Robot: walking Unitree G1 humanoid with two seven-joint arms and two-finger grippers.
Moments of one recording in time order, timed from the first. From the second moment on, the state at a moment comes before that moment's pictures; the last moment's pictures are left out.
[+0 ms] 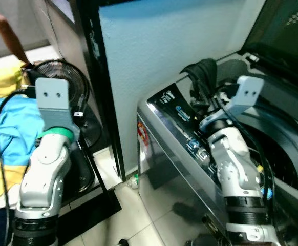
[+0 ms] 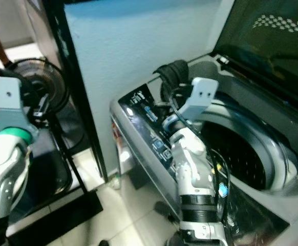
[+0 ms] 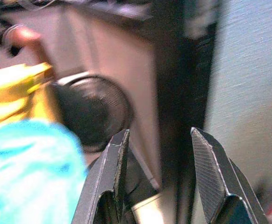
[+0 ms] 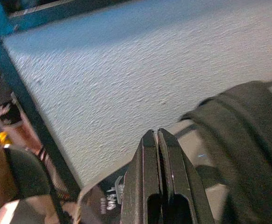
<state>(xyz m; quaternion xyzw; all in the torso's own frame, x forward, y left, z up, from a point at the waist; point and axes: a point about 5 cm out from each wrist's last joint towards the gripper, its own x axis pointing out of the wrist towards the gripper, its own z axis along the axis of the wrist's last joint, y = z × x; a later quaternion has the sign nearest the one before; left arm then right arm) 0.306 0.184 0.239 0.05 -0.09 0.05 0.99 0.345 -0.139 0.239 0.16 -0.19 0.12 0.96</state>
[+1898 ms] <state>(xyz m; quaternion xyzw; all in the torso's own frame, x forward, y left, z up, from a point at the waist) 0.297 0.191 0.224 0.02 -0.09 0.06 0.99 0.339 -0.121 0.226 0.18 -0.17 0.16 0.95</state>
